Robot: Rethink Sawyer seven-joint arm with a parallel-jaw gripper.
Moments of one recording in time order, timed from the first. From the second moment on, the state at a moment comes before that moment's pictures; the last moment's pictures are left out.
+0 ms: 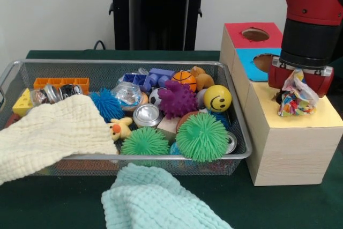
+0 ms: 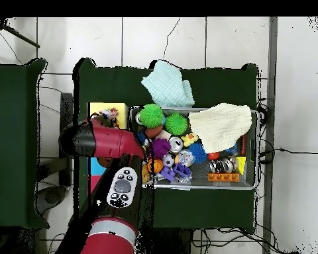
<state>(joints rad) 0.23 -0.40 -0.22 1.45 0.32 0.31 2.09</state>
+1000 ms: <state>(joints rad) 0.29 -0.46 -0.30 1.45 0.32 0.43 2.09</state>
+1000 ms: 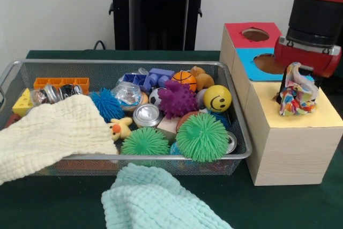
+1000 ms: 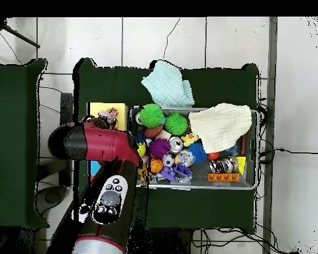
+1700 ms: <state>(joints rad) 0.36 -0.55 -0.36 1.47 0.32 0.69 2.09</state>
